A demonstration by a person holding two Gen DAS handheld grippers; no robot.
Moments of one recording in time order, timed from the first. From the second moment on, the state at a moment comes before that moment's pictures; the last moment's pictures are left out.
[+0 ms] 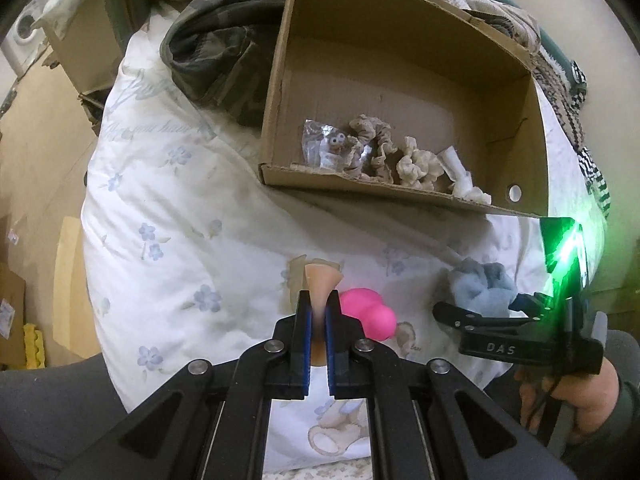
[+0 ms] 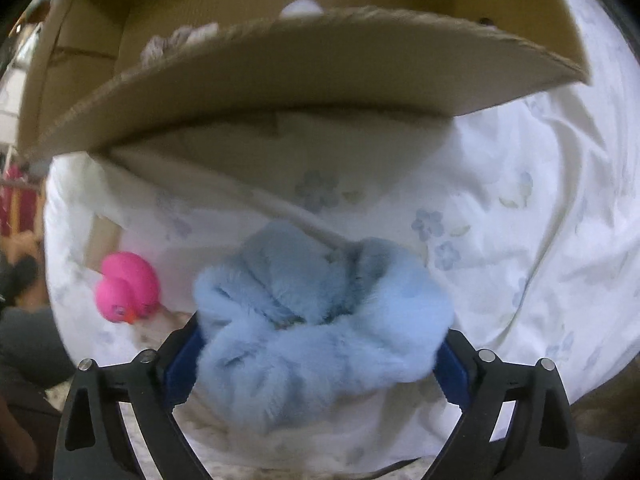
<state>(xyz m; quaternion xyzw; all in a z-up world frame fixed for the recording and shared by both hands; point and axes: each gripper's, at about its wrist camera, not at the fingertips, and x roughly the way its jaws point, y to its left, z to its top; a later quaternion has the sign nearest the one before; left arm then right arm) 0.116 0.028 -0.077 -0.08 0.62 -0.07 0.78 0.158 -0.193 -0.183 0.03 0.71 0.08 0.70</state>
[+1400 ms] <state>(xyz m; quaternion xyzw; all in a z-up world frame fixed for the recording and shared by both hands) 0.125 0.021 -0.028 -0.05 0.53 -0.04 0.84 0.150 -0.201 -0.060 0.12 0.54 0.20 0.81</state>
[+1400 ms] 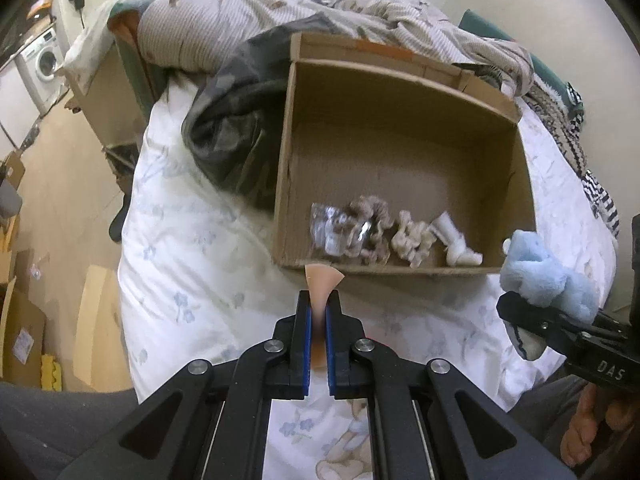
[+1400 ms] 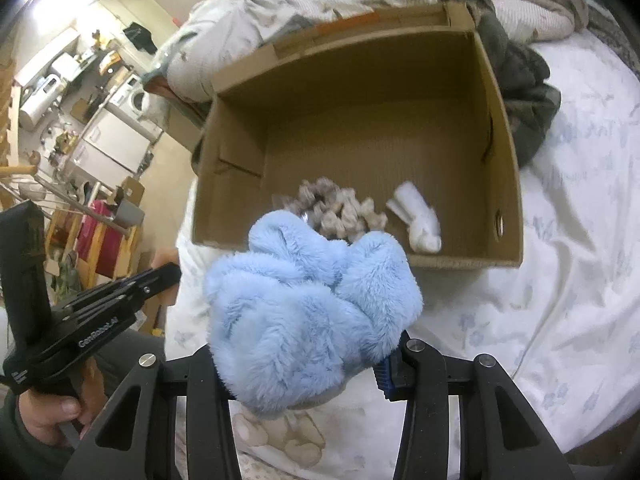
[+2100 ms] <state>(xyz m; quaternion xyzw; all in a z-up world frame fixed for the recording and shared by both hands) 0.211 -0.004 0.021 -0.04 0.48 -0.05 0.87 0.219 -0.215 -0.007 0.08 0.48 0.17 0.86</state>
